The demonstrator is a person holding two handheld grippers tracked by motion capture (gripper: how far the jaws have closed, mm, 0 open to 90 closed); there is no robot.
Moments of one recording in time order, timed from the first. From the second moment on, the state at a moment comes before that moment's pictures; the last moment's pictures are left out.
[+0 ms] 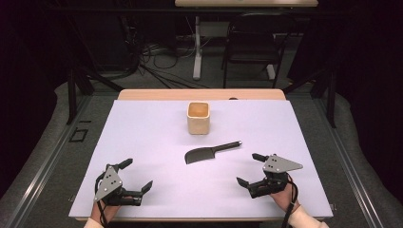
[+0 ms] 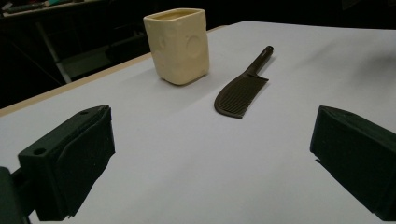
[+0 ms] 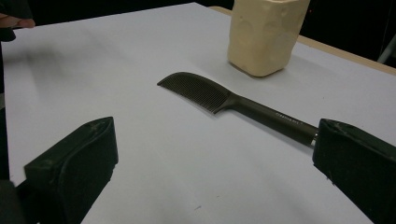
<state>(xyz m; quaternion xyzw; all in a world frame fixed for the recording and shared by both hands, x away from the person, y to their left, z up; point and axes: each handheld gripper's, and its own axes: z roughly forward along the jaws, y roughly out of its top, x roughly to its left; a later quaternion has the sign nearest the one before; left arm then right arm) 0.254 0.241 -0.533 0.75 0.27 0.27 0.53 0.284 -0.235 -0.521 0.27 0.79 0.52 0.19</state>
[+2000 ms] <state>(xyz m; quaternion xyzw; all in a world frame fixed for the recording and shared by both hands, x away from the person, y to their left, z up) 0.256 0.241 -0.535 0.76 0.28 0.27 0.53 0.365 -0.215 -0.532 0.31 0.80 0.47 0.20</state>
